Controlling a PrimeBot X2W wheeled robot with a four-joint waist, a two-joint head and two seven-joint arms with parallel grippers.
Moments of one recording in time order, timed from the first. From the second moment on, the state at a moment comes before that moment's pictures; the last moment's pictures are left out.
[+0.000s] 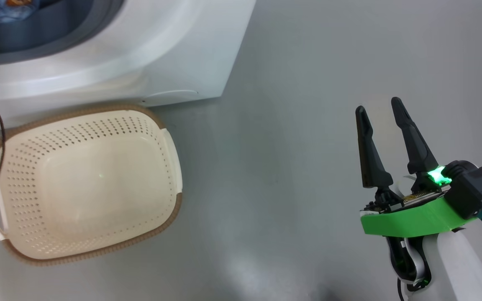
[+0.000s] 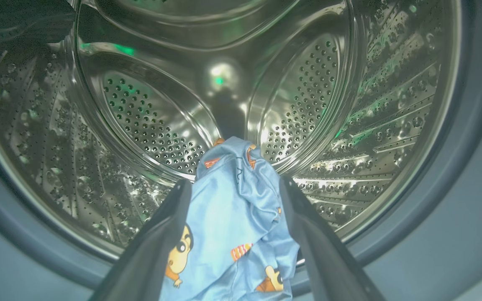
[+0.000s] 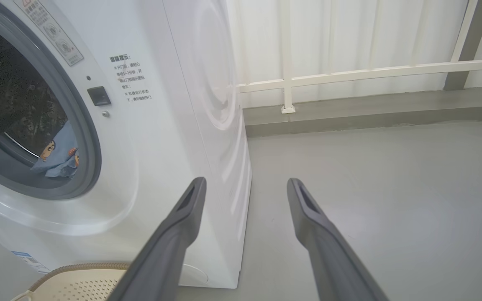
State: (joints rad) left arm -1.04 0.36 -0.01 0.73 -0.33 -0.12 -0.26; right arm -0.26 -0.04 0.13 -0.02 0.30 0.12 -0.25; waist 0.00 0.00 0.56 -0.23
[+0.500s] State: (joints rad) left arm -0.69 0.21 0.11 0.54 -0.23 -0.13 -0.26; right arm -0.25 -0.07 0.12 0.02 0.25 0.12 -0.25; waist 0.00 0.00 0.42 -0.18
